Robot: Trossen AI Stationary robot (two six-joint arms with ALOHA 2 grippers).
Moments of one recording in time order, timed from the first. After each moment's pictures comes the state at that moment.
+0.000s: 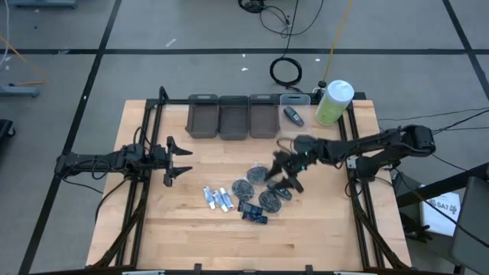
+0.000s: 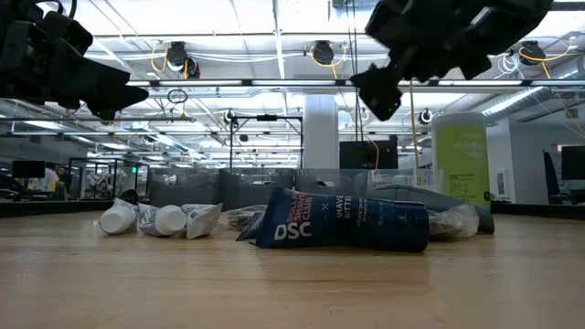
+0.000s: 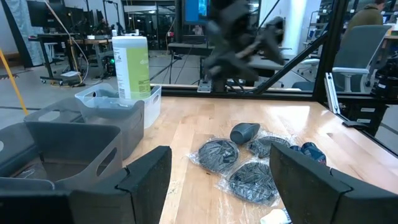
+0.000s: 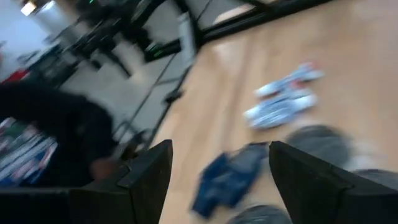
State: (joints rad) left arm 0.01 0.07 0.02 0.03 -0.03 -0.01; right arm -0.02 1.35 0.63 0.37 -0.60 0.32
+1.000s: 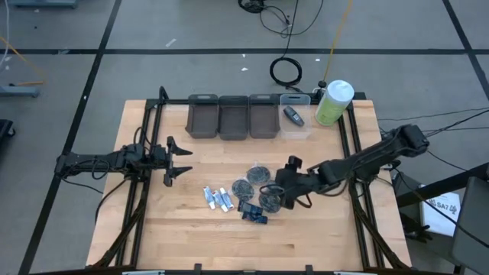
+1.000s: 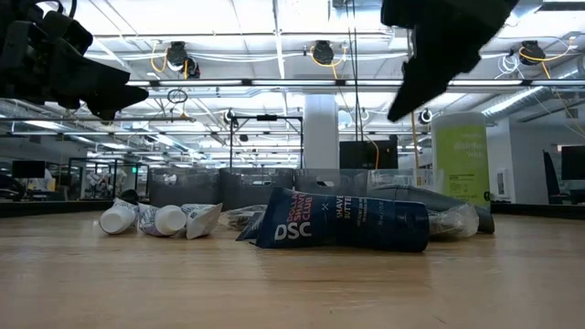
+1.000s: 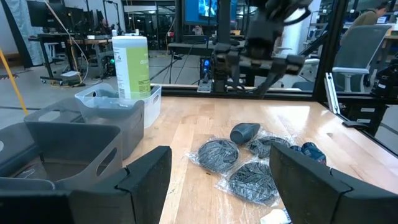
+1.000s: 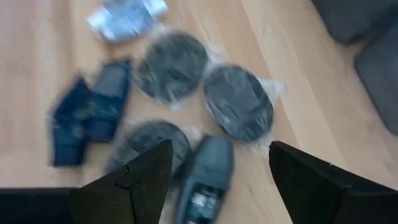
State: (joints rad) left arm 0.01 0.07 0.02 0.03 -0.03 -0.01; right arm 0.34 1.46 0.96 -0.49 0.39 0.47
